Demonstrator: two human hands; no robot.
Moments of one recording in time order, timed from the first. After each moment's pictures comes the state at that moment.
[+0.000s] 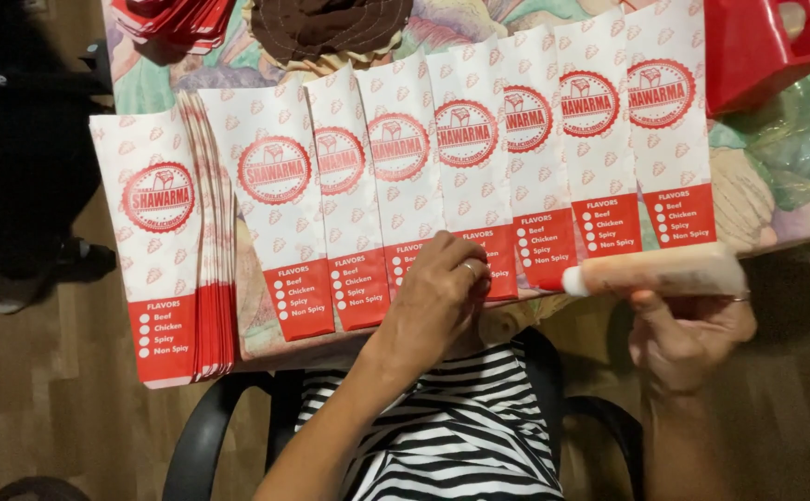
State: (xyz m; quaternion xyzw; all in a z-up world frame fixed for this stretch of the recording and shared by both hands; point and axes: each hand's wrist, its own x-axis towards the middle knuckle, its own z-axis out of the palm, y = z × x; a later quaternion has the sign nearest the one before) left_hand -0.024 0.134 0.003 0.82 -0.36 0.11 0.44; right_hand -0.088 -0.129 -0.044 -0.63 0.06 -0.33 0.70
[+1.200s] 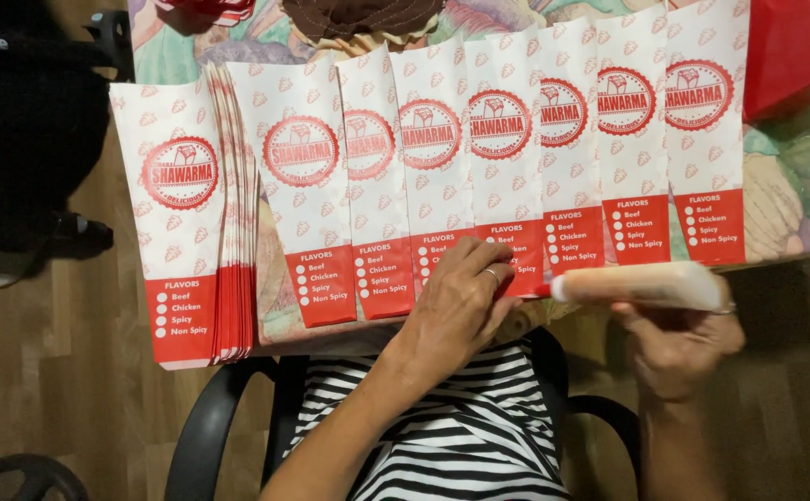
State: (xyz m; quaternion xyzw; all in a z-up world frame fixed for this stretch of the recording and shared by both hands) left_hand -0.040 0.147 0.006 0.84 -0.34 0.06 0.43; right_hand -0.116 -0.128 -0.076 -0.74 0.13 -0.24 0.61
